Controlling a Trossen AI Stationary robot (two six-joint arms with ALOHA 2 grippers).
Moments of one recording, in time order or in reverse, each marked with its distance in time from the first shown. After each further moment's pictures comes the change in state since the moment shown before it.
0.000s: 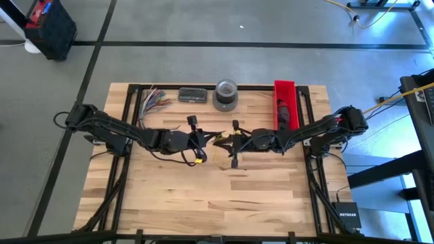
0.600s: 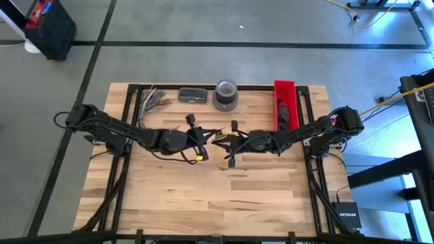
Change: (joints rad) left arm 0.000 0.002 -0.001 0.066 -0.057 -0.096; right arm -0.002 0.047 0.002 0.016 0.052 -0.072
